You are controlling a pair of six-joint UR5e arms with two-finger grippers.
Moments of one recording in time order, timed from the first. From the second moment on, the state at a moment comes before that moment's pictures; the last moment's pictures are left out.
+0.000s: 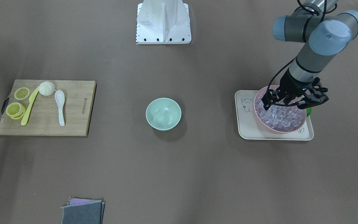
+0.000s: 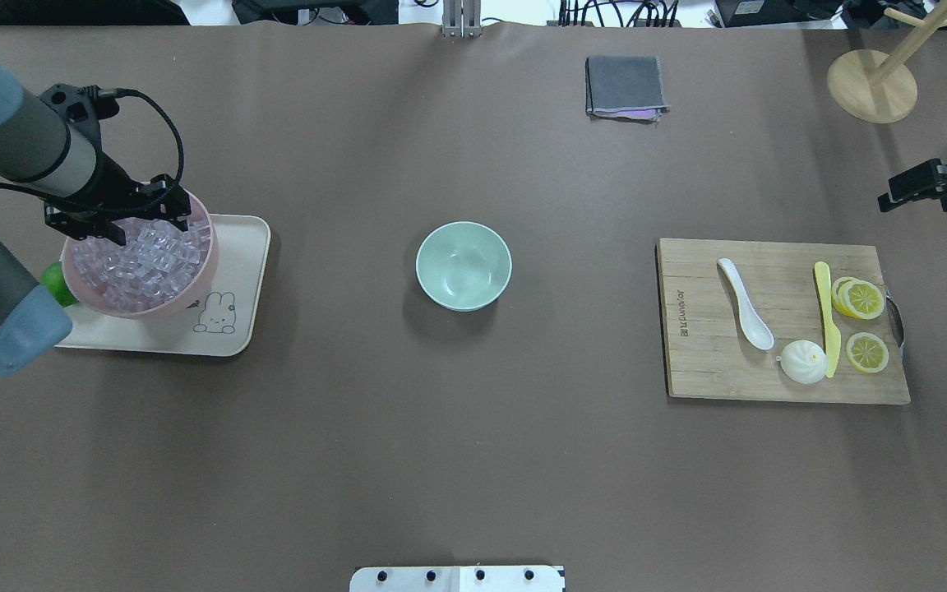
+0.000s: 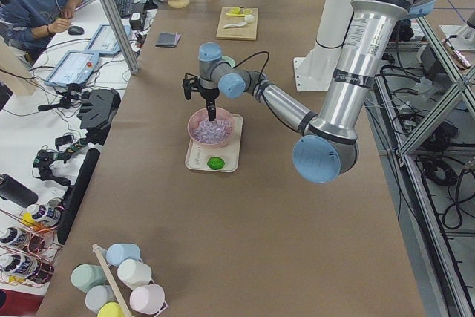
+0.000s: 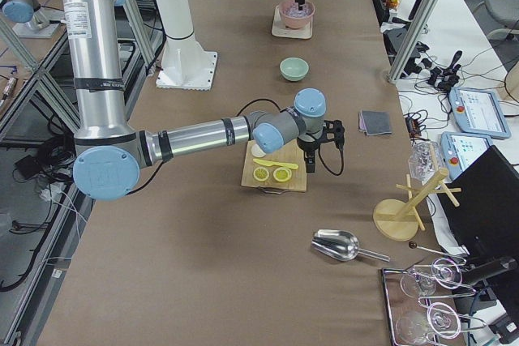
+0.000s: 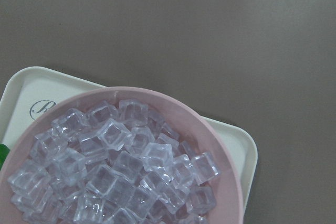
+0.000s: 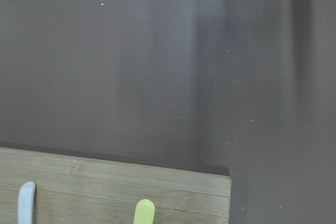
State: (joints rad) left arm -0.89 -1.86 -1.80 -1.71 -2.08 -1.14; right arm 1.21 -1.50 1.70 -1.22 2.30 0.57
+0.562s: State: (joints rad) left arm -0.83 -1.84 -1.79 -1.71 -2.06 -1.14; right arm 1.21 -1.50 1.69 -1.22 2.30 0.58
